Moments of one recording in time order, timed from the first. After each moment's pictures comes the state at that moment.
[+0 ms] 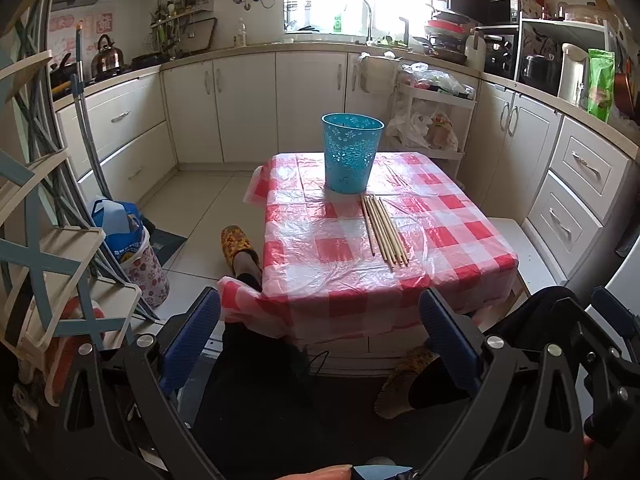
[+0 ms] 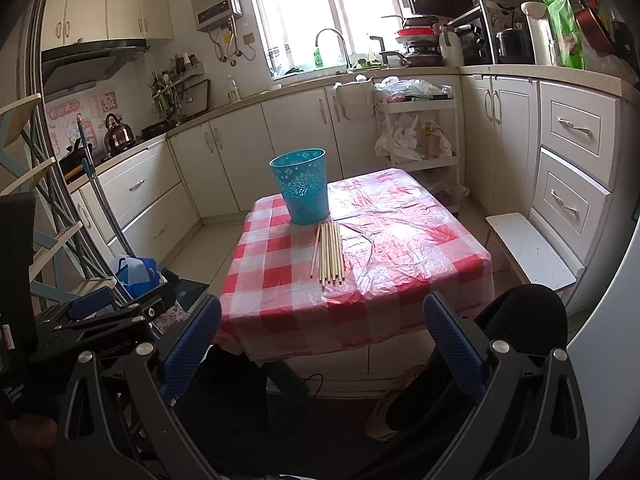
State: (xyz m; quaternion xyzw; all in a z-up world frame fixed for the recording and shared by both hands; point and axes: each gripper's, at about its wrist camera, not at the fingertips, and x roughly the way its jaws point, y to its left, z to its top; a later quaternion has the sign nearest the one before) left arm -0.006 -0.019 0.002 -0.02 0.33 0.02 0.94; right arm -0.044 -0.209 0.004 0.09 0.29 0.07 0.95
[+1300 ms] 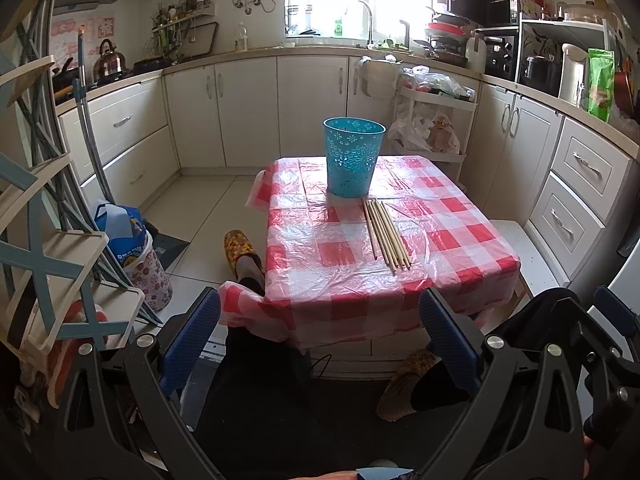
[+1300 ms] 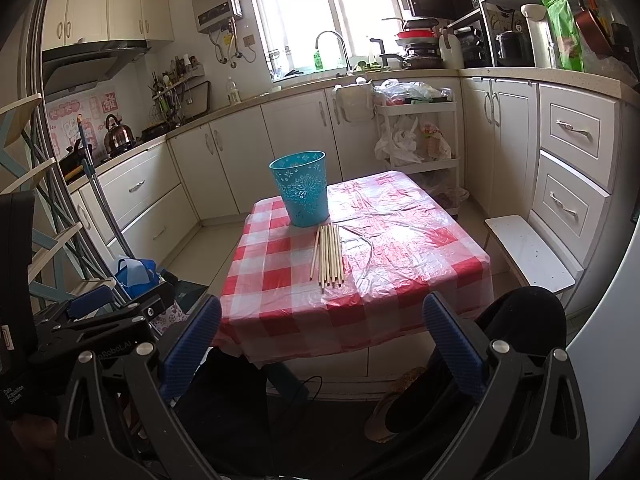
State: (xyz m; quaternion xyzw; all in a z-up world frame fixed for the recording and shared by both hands) left arm -0.006 -0.018 0.004 -0.02 0.32 0.03 0.95; right arm -0.043 -0.212 0.006 0.09 0.29 0.07 0.95
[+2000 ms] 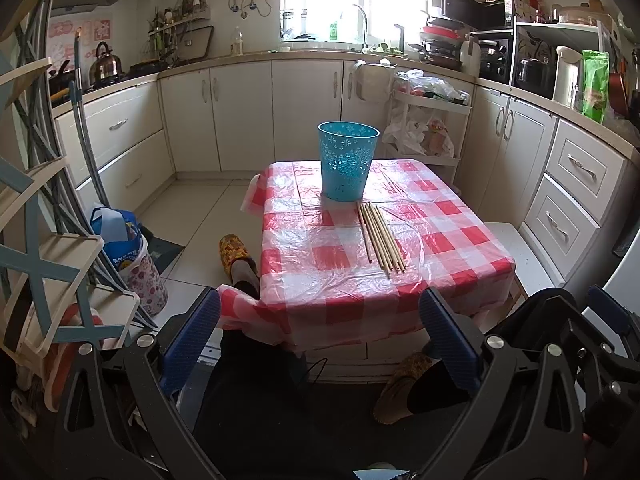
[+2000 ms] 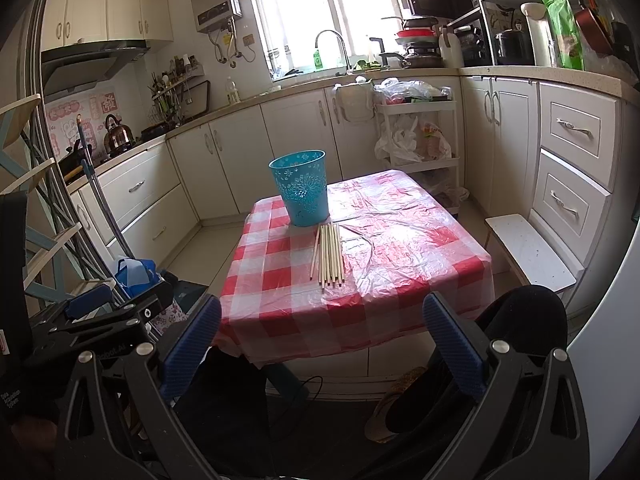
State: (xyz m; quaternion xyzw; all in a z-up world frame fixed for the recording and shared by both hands) left arm -0.008 -0.020 0.007 -0.02 0.32 0.02 0.95; right arm -0.042 -0.212 0.005 0.10 0.29 0.07 0.95
